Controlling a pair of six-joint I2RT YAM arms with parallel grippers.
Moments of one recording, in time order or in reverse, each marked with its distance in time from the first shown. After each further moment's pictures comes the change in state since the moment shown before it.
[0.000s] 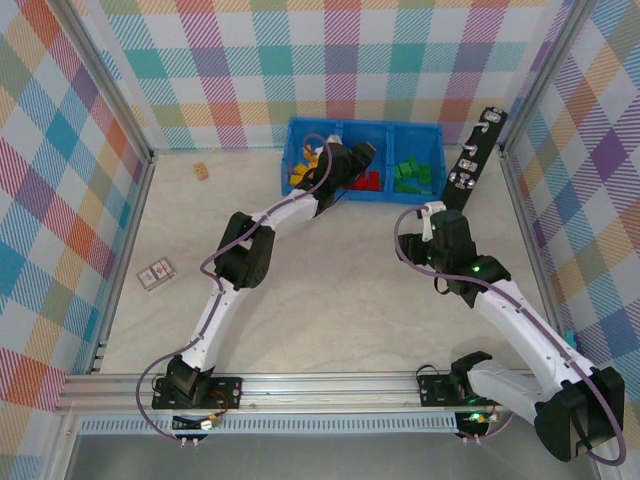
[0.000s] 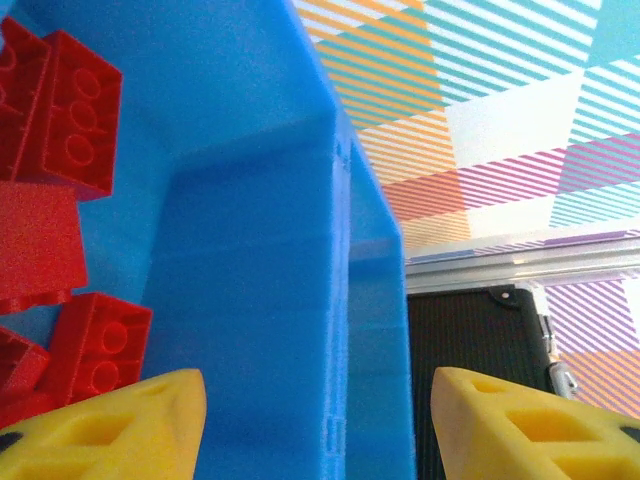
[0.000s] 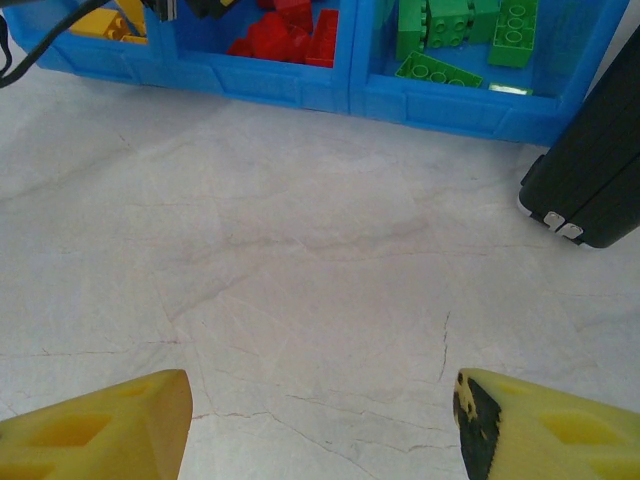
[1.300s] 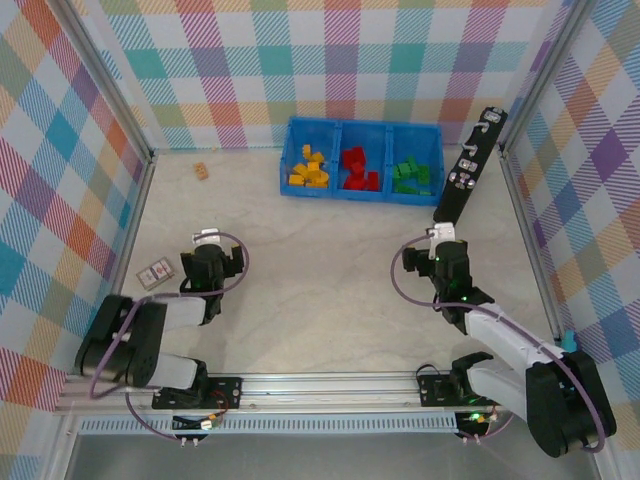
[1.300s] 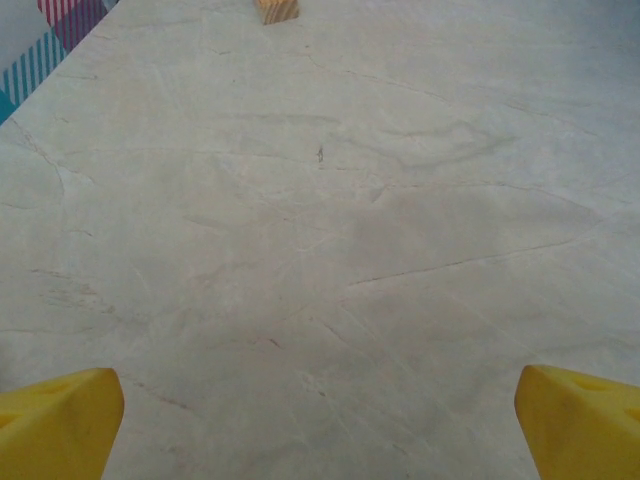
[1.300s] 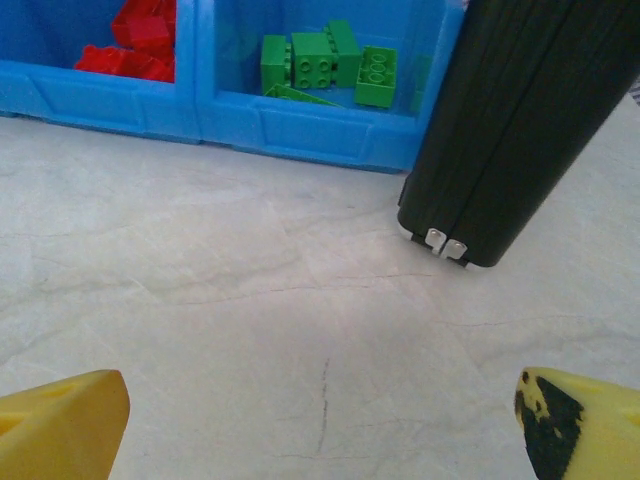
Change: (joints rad) left arm 0.392 -1.089 -1.803 0.444 -0.457 1.128; right arm -0.092 0.027 -0.452 0.698 0.164 -0.135
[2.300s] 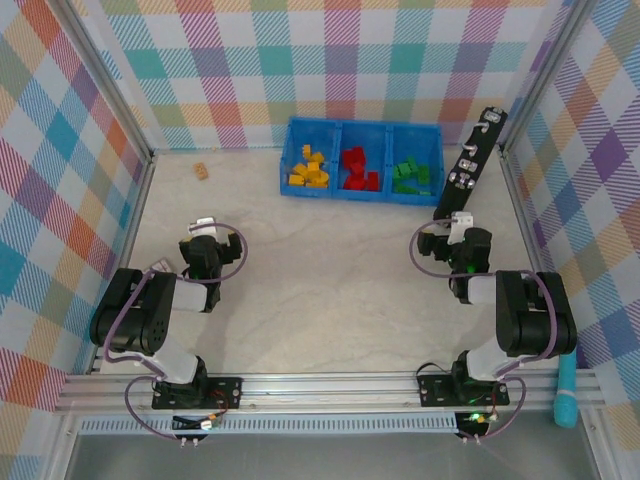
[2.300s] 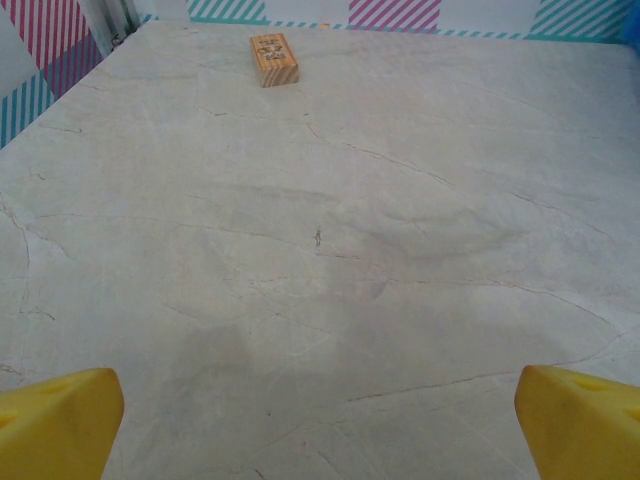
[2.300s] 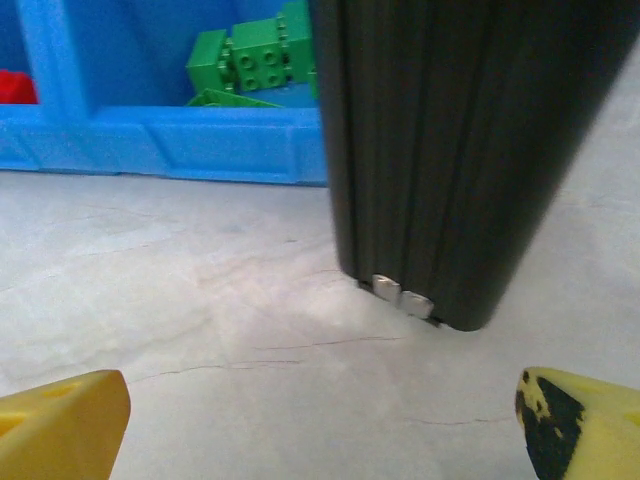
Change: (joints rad) left arm 0.067 0.141 0.069 0.174 0.081 -0.003; right arm -0.346 0.504 0.069 0.460 -0.435 -0.021
